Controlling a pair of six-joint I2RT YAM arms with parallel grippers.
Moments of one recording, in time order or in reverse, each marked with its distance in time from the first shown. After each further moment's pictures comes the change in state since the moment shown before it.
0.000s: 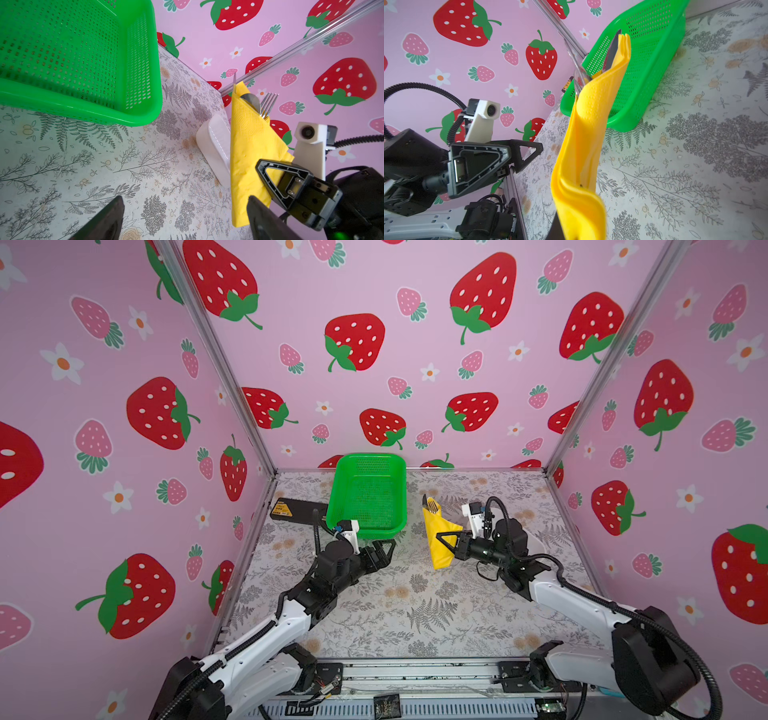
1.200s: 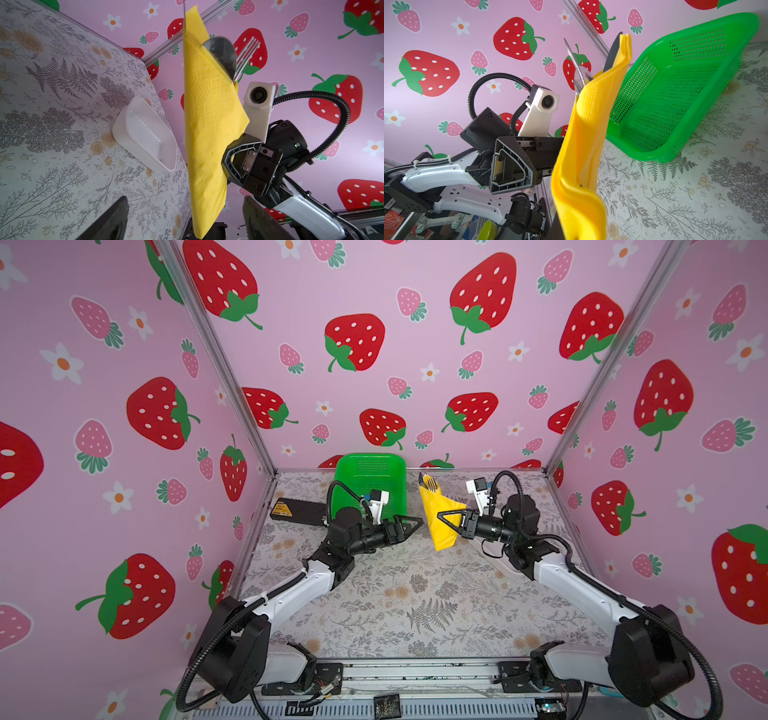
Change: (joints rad) left arm 0.046 0.361 0.245 0.350 0.491 -0.116; right arm -0.073 0.040 0.195 -0.023 -0.228 0.064
